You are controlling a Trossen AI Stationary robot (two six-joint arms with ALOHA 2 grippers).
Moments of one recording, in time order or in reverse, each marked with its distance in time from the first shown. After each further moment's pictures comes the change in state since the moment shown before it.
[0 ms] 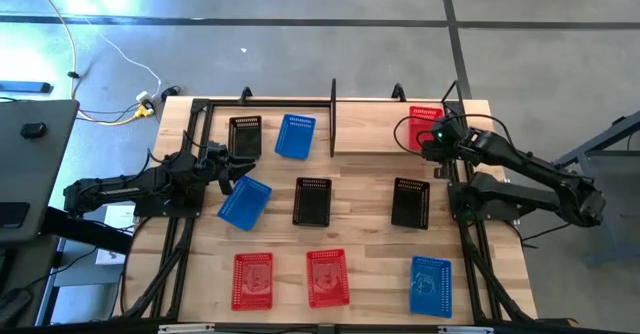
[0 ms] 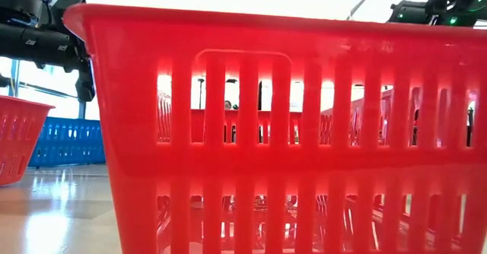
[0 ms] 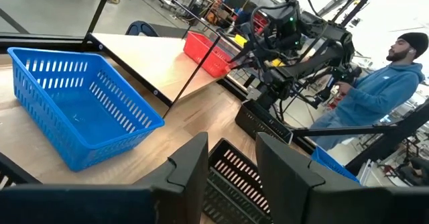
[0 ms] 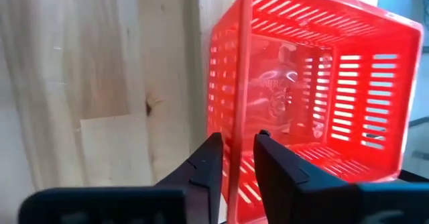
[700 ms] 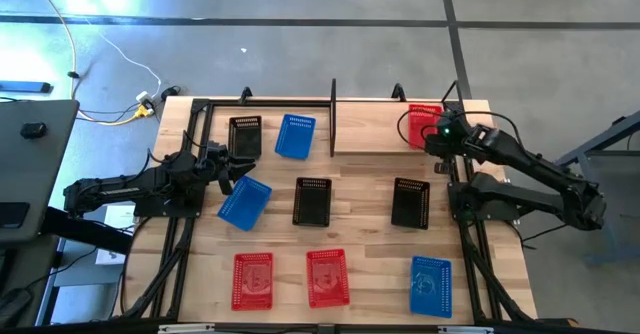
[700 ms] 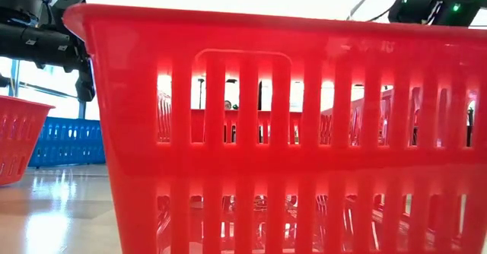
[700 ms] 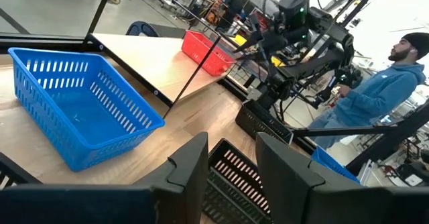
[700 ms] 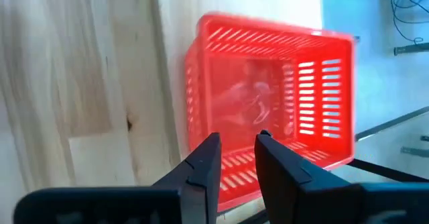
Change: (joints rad) left arm 0.000 0.000 0.000 0.000 -0.002 0.000; right arm 0.000 -0.050 0.083 -0.041 0.001 0.045
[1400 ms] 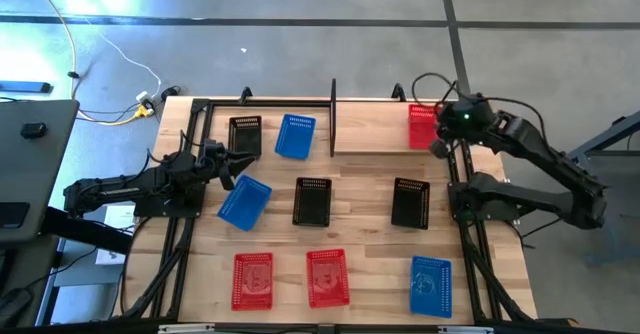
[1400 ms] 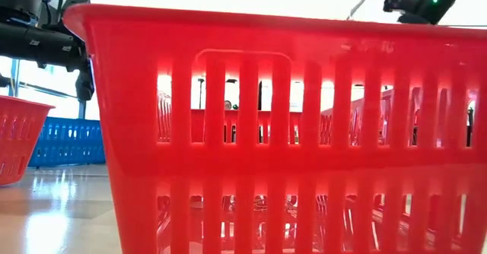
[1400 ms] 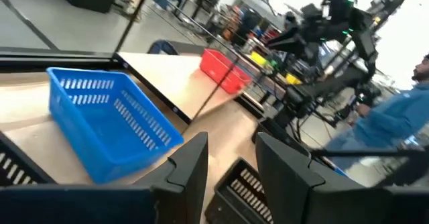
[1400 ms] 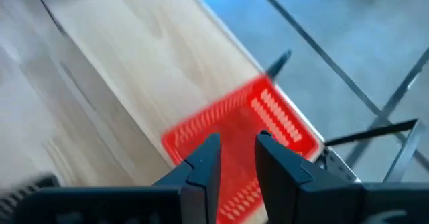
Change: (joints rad) left arm 0.000 0.000 0.000 0.017 -0.098 0.000; right arm 0.034 0.000 0.294 -0.092 -0.020 0.577
